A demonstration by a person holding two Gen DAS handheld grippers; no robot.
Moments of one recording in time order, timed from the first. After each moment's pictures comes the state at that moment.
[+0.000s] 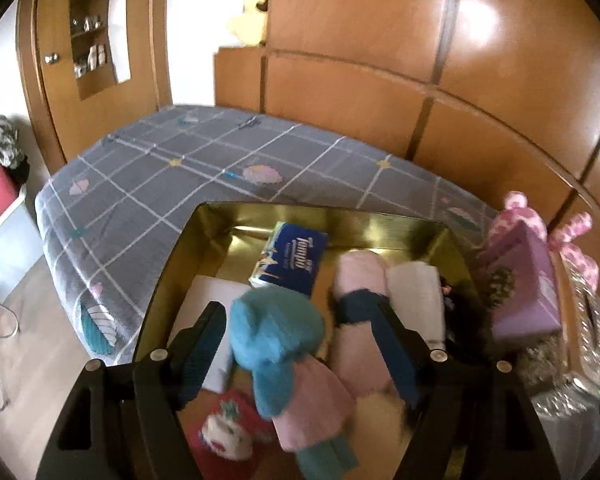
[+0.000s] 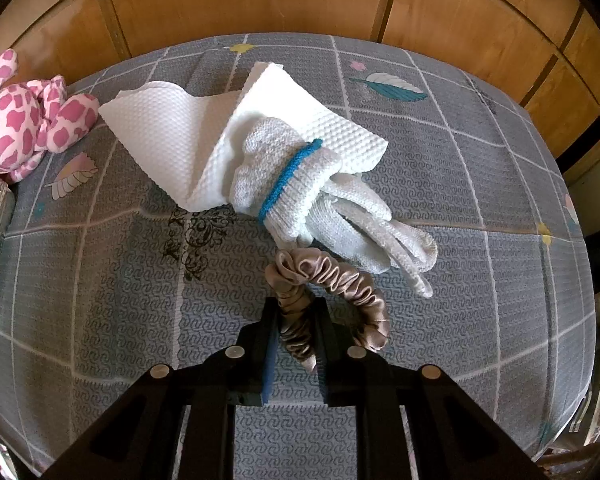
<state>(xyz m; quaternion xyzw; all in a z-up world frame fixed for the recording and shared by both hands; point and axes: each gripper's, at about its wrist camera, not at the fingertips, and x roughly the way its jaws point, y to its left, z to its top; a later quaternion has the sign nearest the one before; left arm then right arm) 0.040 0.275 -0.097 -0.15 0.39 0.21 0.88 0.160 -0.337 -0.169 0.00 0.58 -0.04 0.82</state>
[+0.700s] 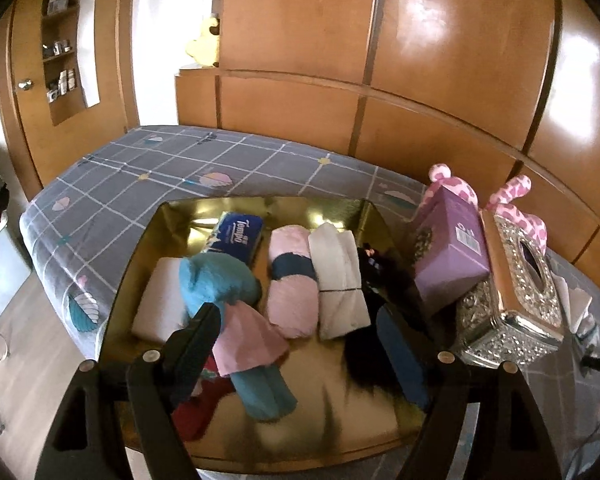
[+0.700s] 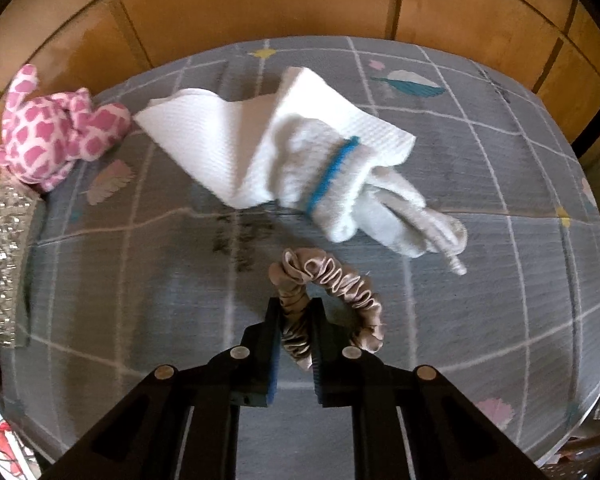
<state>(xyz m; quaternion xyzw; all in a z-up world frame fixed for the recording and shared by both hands) 0.002 0.210 -0.078 -0.12 0.37 0.16 0.91 0.154 -0.324 -0.160 0.06 0.57 -0.01 0.82</state>
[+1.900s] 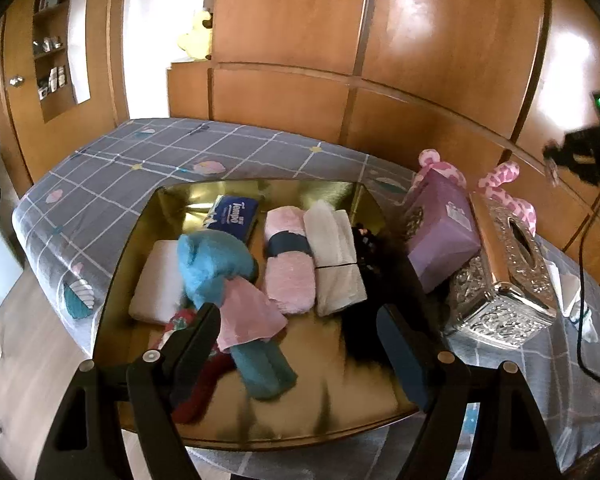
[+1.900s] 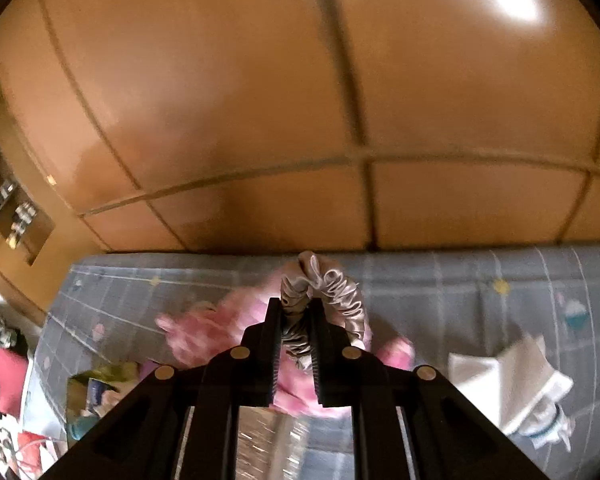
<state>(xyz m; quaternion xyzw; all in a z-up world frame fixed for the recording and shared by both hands) -0.015 0.209 -0.085 -0.12 0.38 0.13 0.91 0.283 -0.106 0.013 0.09 0.42 0.15 0.89</state>
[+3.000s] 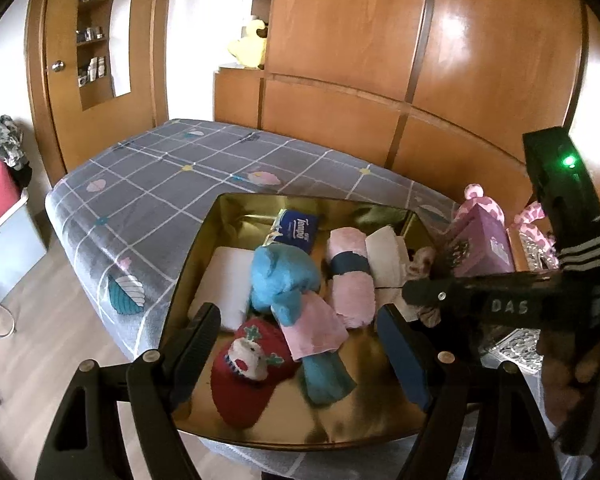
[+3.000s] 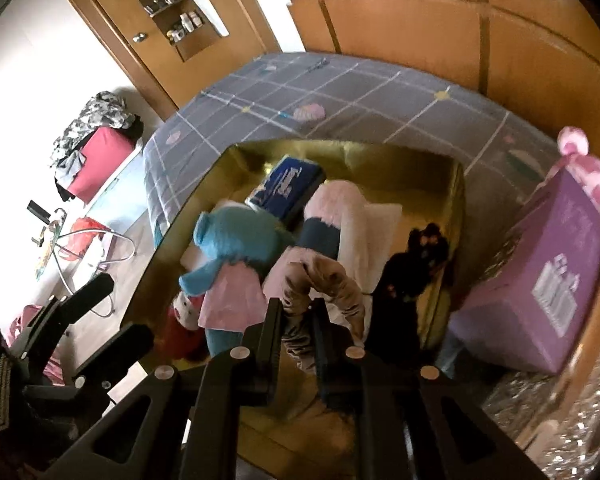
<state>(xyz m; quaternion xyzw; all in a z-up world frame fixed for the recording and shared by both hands) -0.041 0.251 -0.076 -0.14 0.35 0.20 0.90 0.112 0.149 -0.097 -0.09 0.51 0.46 0.72</state>
